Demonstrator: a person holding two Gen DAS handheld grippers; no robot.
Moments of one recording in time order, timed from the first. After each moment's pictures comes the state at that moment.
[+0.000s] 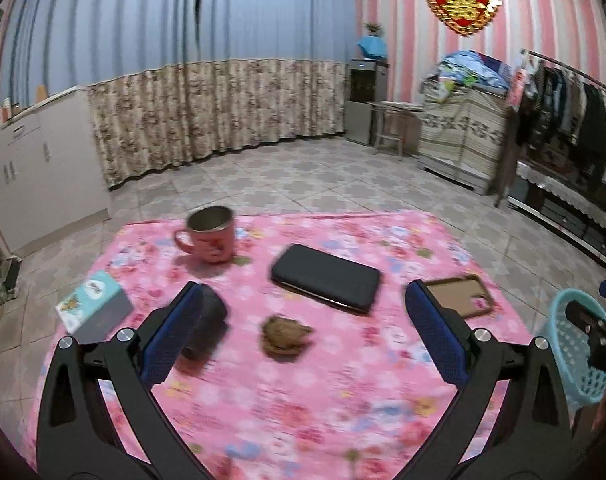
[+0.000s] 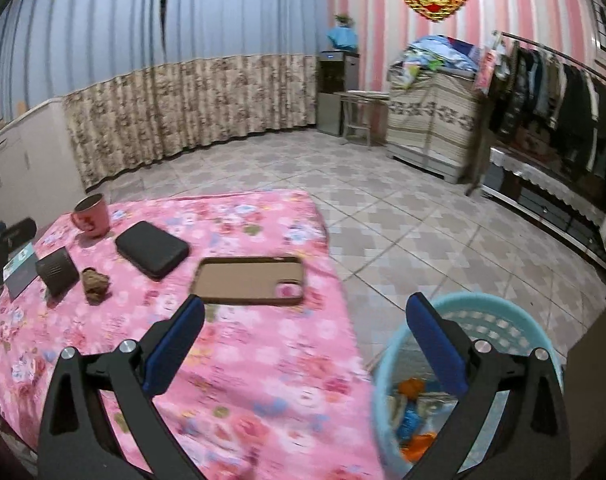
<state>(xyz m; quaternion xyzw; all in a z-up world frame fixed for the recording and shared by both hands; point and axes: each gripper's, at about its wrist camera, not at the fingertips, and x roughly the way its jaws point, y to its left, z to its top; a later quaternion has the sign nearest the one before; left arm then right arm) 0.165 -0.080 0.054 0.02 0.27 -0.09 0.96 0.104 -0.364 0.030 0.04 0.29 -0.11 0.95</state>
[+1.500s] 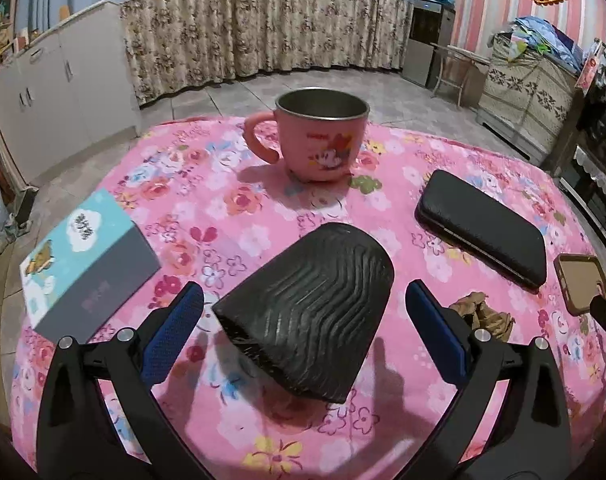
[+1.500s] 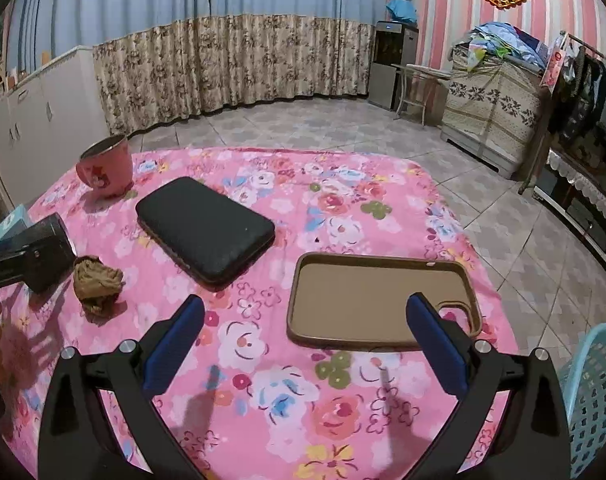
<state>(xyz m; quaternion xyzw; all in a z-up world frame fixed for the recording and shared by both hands) 0.288 0.013 -0.061 -0.01 0.40 -0.02 0.92 0.229 -0.276 -0.043 0.00 0.36 -0.05 0.93</state>
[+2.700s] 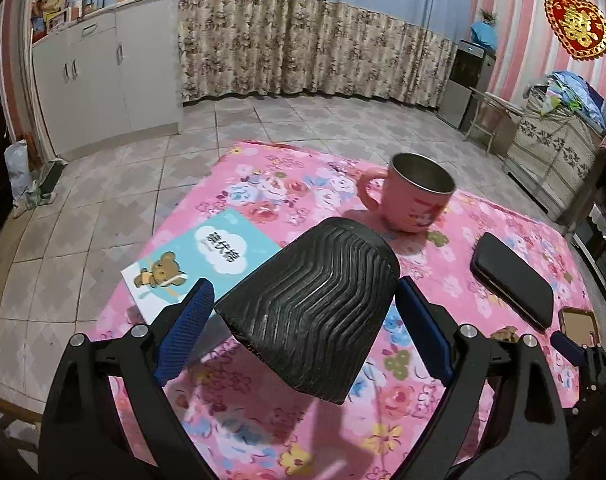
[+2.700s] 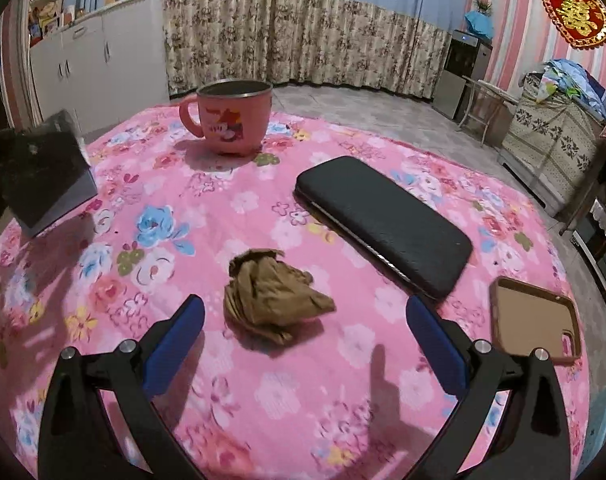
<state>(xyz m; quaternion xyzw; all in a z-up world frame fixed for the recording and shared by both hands) 0.266 0.105 -0.019 -0.07 0.37 0.04 0.93 0.260 -0.125 -0.062 -0.07 0.39 0.04 0.92</state>
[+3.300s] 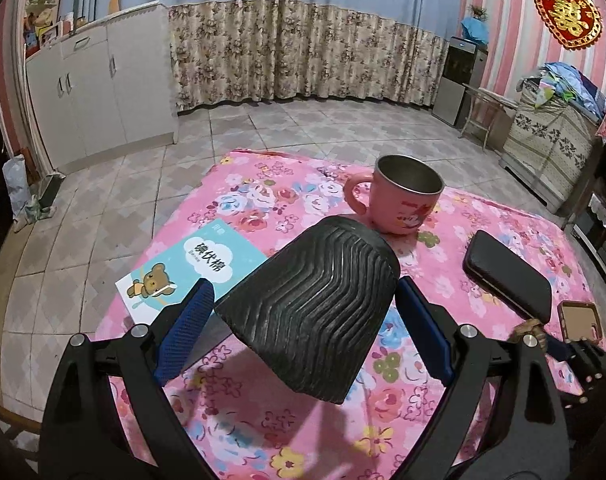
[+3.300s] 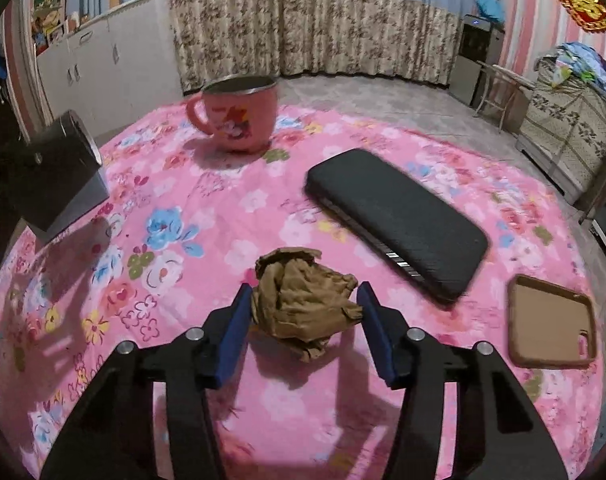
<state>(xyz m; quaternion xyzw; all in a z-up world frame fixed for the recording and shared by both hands) 0.267 0.088 -0.015 -0.05 0.36 0.03 0.93 0.256 -0.144 -0.054 -0.04 0.40 0.07 0.91</state>
